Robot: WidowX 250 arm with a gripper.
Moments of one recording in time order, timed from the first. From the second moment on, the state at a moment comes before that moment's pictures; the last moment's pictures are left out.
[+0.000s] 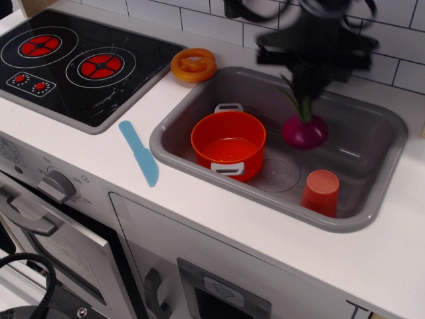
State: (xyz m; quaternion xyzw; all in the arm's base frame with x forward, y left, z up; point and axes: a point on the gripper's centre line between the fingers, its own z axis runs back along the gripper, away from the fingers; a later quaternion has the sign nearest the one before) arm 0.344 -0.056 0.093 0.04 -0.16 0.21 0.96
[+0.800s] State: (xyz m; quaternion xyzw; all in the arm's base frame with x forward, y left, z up) arm 0.370 -0.082 0.052 0.08 -0.14 0.21 0.96
